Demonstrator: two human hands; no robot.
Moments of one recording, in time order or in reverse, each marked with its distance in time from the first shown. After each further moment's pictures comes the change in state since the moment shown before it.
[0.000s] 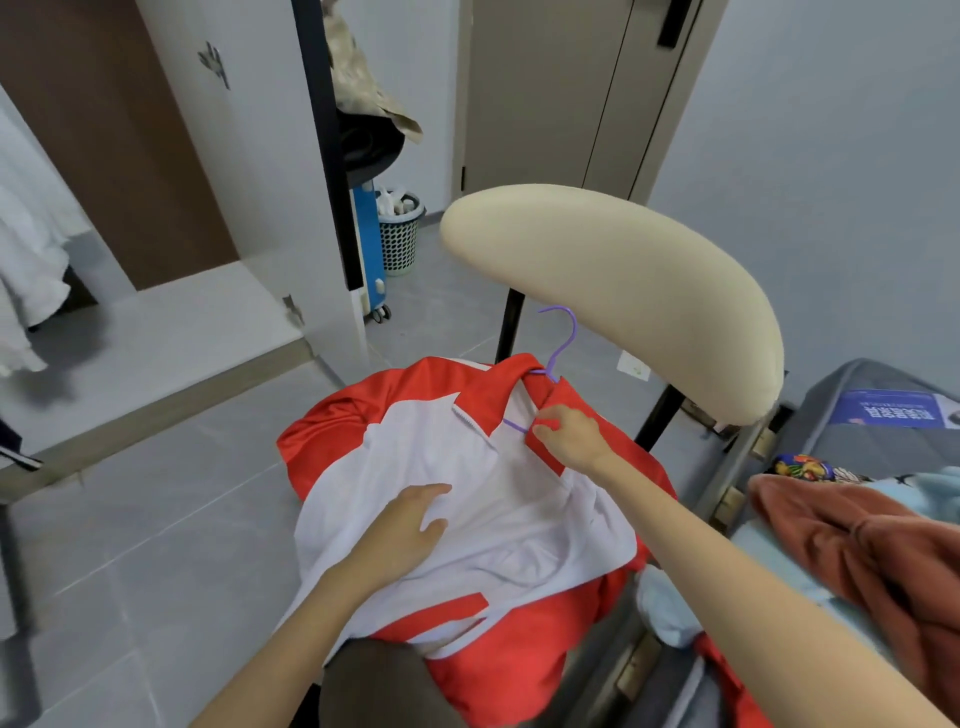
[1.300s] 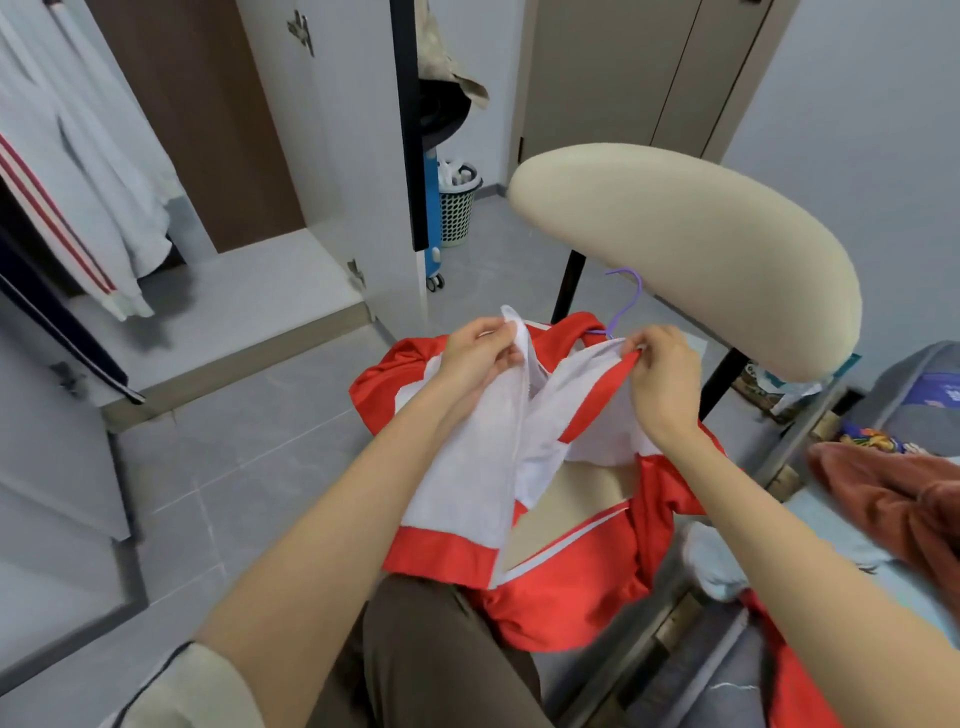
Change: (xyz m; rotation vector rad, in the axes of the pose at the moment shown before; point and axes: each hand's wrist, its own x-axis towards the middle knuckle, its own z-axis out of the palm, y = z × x) left_hand 0.035 0.086 -0.071 -1.215 0.331 -0.123; right_hand -0.056 -0.021 -0.020 0.196 0.654 -0.213
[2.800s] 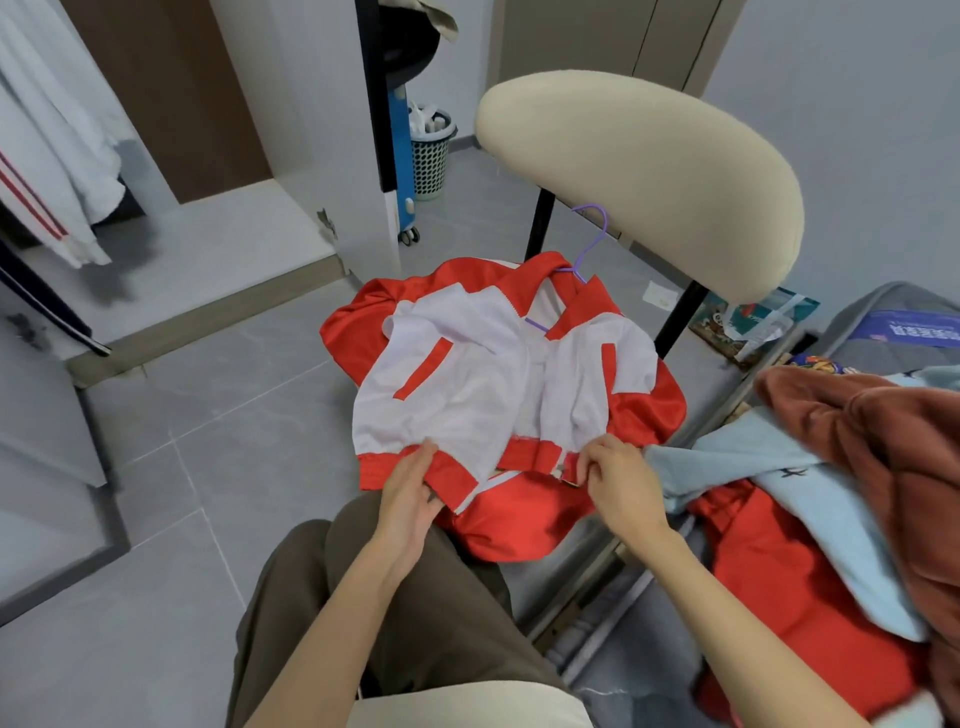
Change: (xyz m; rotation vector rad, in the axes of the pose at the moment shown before) left_hand -0.142 -0.160 -0.084 -0.162 0.154 -0.278; right_hand -0.175 0.064 -0.015 -0.184 -0.461 0.018
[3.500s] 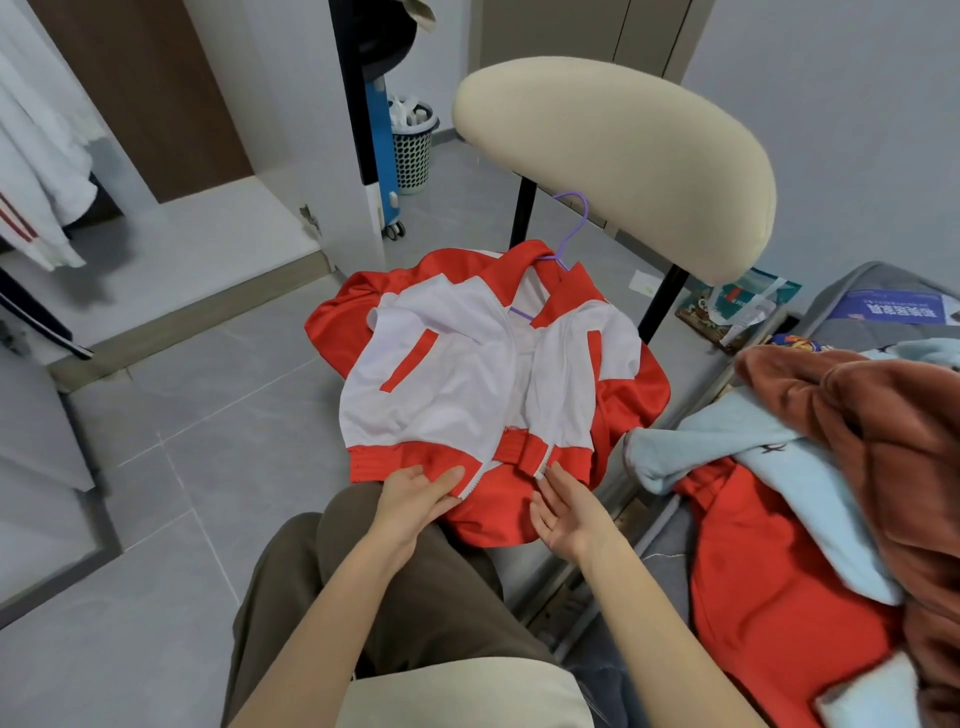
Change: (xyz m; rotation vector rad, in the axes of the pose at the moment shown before) left_hand -0.009 -0.006 0.005 0.341 0.003 -0.058; right_hand -0.027 -0.026 0.036 1.666 -0.124 1.224
